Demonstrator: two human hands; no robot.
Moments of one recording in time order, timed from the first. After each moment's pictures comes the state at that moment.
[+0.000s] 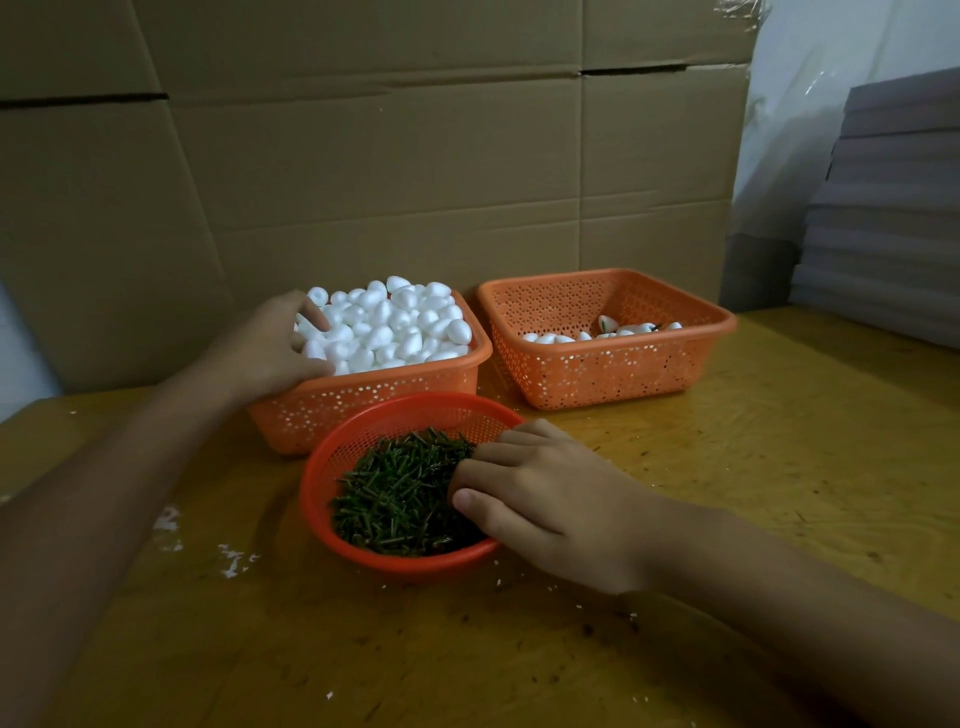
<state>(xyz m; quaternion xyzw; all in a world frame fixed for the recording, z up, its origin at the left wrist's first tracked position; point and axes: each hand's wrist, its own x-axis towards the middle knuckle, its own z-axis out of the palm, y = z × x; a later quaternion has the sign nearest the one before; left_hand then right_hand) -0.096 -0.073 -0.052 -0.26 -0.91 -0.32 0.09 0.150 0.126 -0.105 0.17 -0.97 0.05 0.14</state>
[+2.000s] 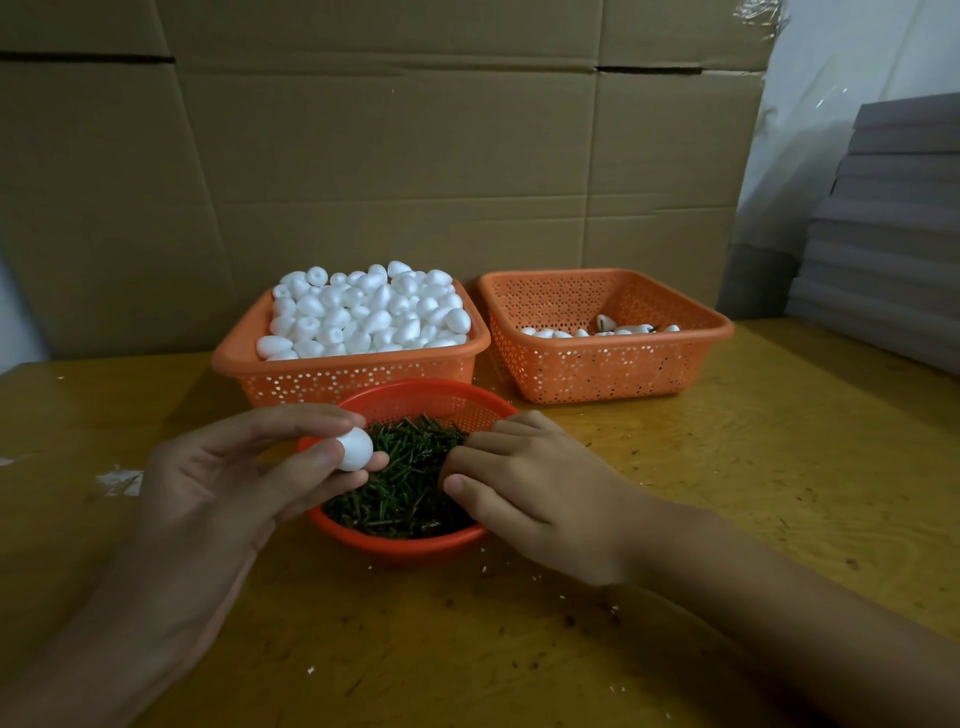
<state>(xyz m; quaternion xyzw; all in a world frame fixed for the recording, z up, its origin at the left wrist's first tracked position) 0.057 -0.113 -0.122 -0.36 -0.66 -0.67 0.04 0.148 0.127 -0.109 0.18 -0.97 0.06 0.16</state>
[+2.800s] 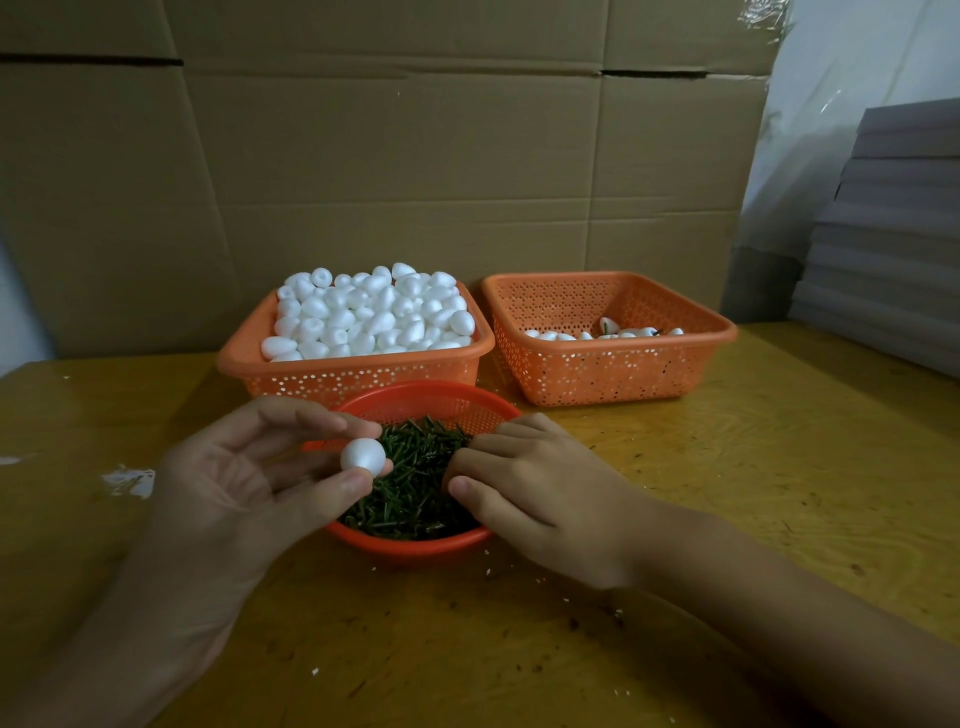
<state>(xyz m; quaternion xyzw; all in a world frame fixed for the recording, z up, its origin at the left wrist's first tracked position) 0.055 -0.117 -0.124 -0.35 -0.65 -0.68 0.03 0.150 0.126 -0.107 0.18 -0.97 0.07 0.15</state>
